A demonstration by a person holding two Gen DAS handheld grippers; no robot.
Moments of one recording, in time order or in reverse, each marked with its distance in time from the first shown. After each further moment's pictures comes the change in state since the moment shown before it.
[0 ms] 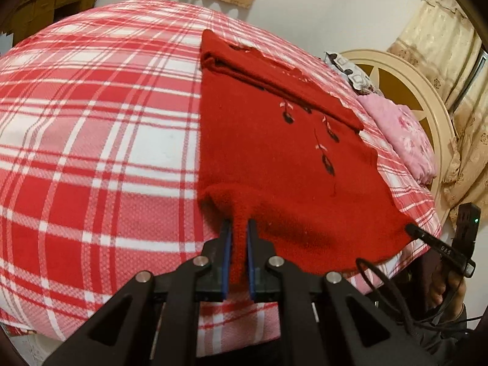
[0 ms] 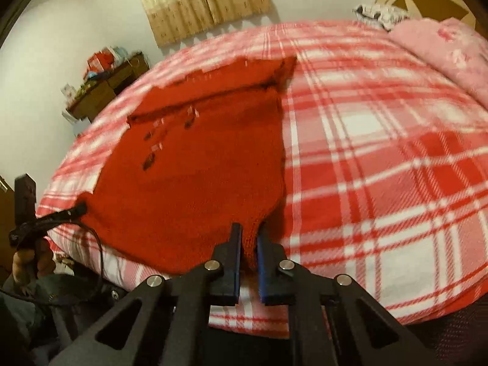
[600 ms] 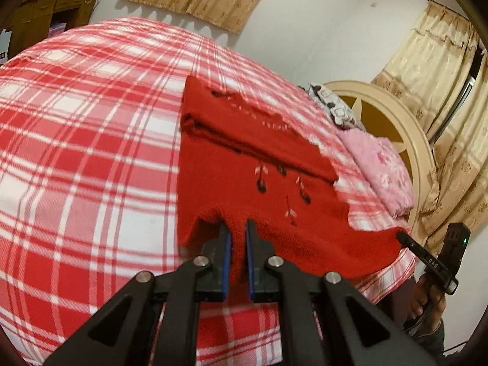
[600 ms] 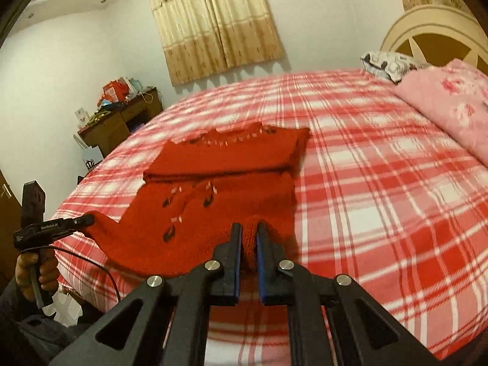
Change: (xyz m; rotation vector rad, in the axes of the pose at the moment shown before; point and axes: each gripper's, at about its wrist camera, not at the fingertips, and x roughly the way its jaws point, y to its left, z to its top) left arm -0.024 -0.003 0.063 -0.040 -0.124 -0.111; right arm -0.032 0.017 0.063 -0.057 -0.210 0.022
